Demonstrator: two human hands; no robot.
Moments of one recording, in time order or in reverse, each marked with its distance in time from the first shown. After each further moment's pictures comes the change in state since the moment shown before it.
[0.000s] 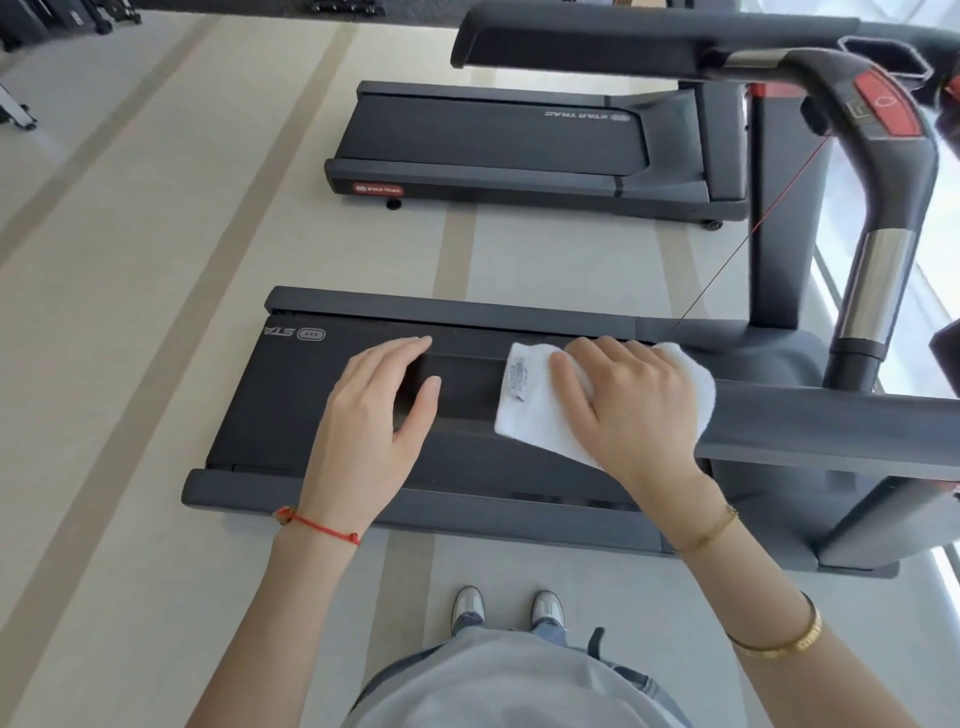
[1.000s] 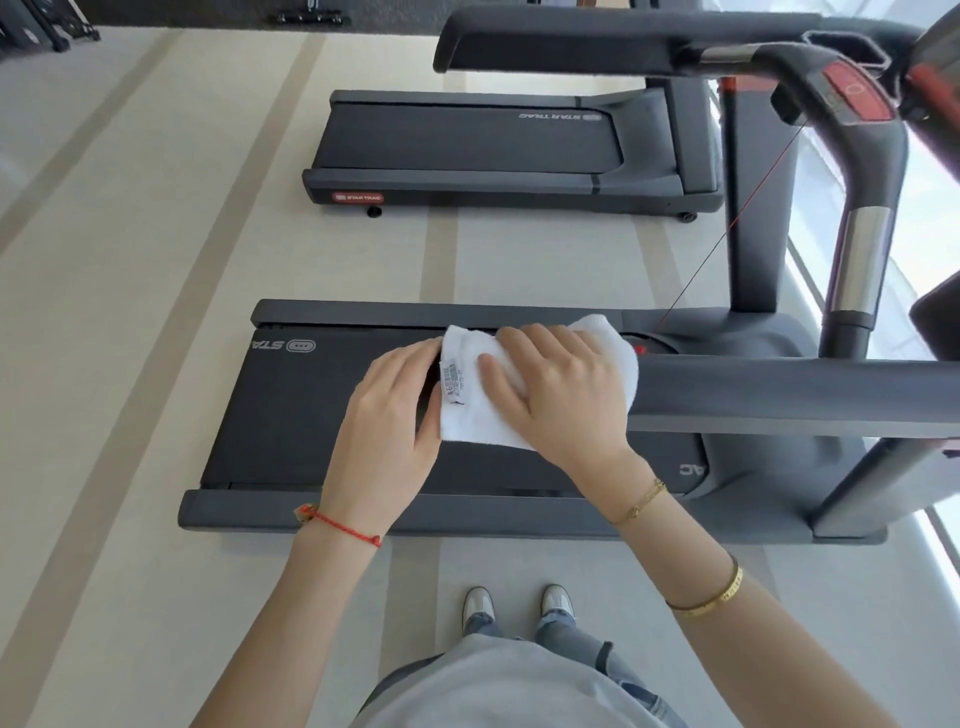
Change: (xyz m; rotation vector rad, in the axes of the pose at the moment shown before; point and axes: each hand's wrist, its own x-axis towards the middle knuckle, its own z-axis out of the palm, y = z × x) left_hand -0.005 -0.008 -0.011 -0.050 -0.074 0.072; right_hand 0.006 -0.069 0.021 0.109 0.029 -0.054
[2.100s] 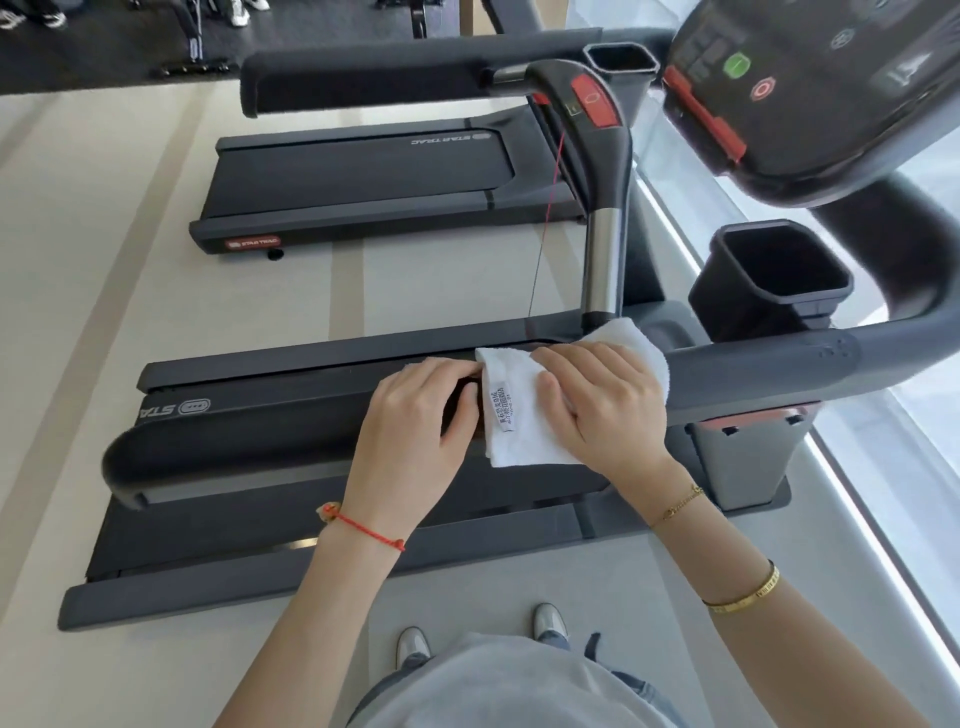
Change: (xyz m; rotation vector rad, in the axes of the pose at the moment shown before) left_hand 0.051 0.175 0.155 -0.005 -0.058 0.220; right_hand -0.073 0.238 -0.100 -0.085 0.193 -0.066
